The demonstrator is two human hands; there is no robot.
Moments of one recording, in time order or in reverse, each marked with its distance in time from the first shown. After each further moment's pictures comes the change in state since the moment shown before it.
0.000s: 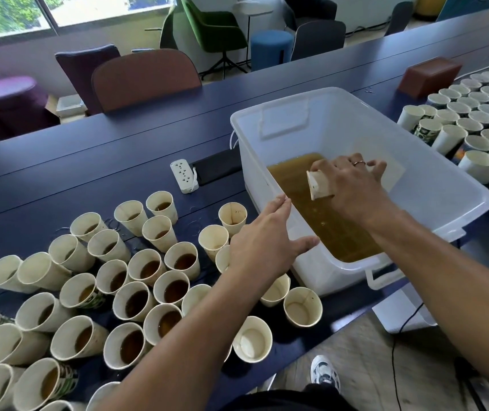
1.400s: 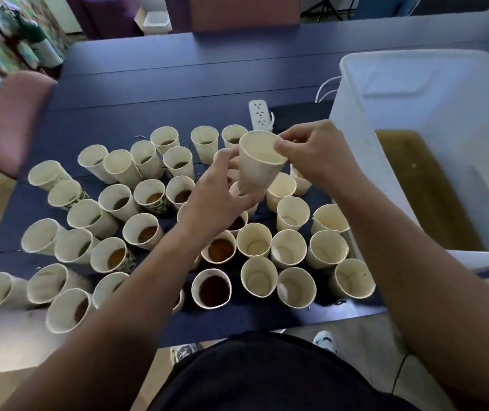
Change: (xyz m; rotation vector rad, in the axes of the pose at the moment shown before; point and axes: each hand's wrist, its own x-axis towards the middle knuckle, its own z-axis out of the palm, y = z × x) left_hand -0.079 -0.162 -0.024 -0.380 0.440 -0.251; right_hand 0.005 -0.204 -0.039 0.976 -0.172 -0.114
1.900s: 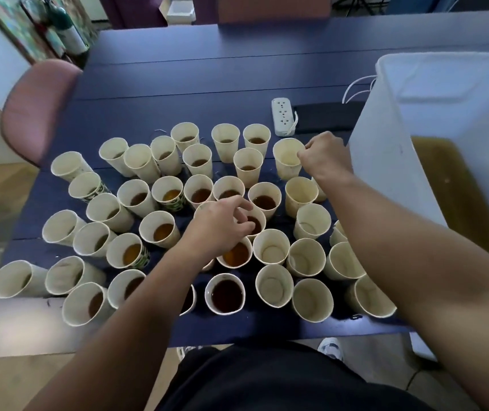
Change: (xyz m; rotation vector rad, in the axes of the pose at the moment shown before) left_hand -0.008 -0.037 -0.008 0.196 -0.267 -0.243; right_hand 0.087 0.074 0.068 -0.381 0.028 0.321
